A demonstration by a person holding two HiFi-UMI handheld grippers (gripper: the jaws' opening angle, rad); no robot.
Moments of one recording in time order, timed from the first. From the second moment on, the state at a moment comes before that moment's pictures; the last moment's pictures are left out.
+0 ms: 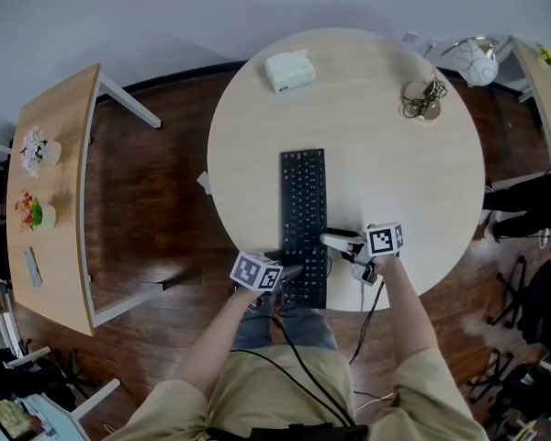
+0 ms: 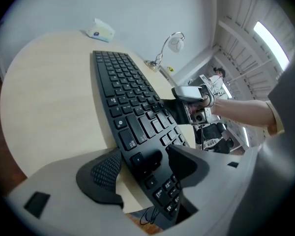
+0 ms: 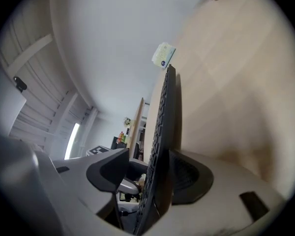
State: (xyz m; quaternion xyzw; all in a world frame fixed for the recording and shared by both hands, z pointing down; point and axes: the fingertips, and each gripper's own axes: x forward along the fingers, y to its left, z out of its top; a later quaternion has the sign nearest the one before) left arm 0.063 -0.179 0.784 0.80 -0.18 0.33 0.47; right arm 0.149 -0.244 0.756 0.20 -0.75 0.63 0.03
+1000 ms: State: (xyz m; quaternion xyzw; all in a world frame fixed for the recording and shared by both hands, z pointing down) left arm 0.033 -0.252 0.654 0.90 -0.22 0.20 0.32; right arm 0.085 -0.280 0.631 0.30 -0.85 0.41 0.13
